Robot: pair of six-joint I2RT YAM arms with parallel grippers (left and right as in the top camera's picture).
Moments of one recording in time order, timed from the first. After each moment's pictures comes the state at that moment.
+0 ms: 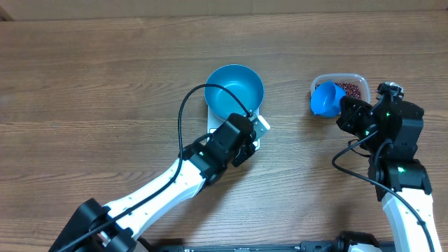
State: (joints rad) left arm -0.76 1.53 0.87 -0.18 -0.14 0.22; right arm -0.12 1.02 0.72 -0.25 -0.27 0.47
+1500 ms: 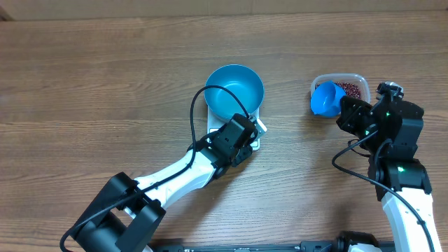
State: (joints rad) left arm -0.74 1.69 0.87 -0.13 -0.17 0.24; right arm -0.12 1.02 0.72 -0.25 -0.27 0.47
